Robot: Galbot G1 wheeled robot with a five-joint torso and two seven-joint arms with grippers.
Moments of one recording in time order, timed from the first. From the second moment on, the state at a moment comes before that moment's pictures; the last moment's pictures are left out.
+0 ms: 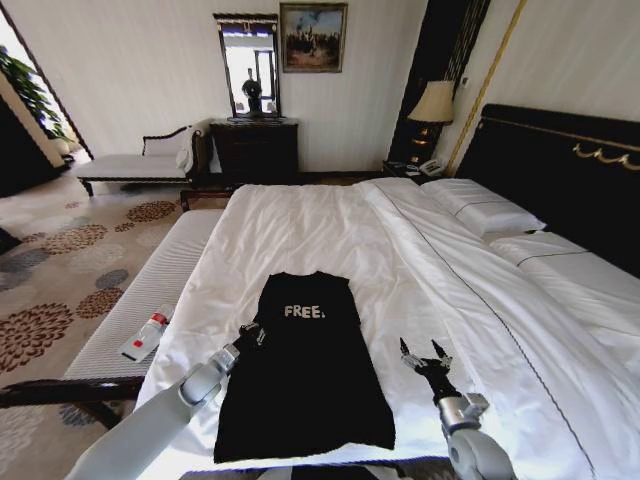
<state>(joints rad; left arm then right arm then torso) 1.07 -0.79 0.05 -1.63 -0.18 -0.11 -0.04 -1.67 1.26 0.68 1.87 0.44 0.14 -0.06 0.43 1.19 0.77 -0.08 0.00</state>
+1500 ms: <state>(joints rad) 1.13 -0.94 -0.10 -1.43 -0.06 -0.17 -0.10 -1.67 1.27 0.69 1.86 0.45 0.16 -0.07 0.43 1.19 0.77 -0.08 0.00</state>
